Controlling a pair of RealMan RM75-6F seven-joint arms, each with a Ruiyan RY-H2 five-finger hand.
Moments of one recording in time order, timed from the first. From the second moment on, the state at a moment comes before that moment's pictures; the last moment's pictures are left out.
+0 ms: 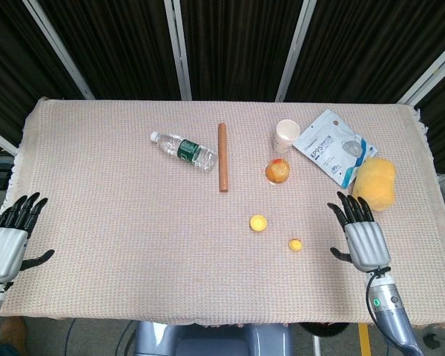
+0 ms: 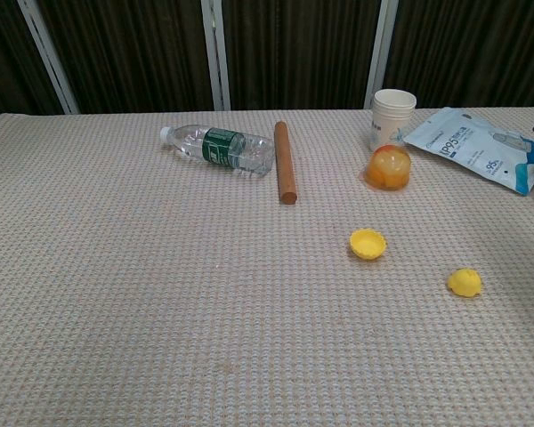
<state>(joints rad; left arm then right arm) -0.16 -1.15 -0.03 -1.58 1.55 1.47 0.12 0.28 -1.30 0.10 -1.70 -1.39 1.34 -0.32</state>
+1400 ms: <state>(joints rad) -0.17 -1.14 -0.03 -1.59 1.55 1.45 0.13 0.29 -1.33 0.09 -1.69 -1.40 1.31 -0.32</state>
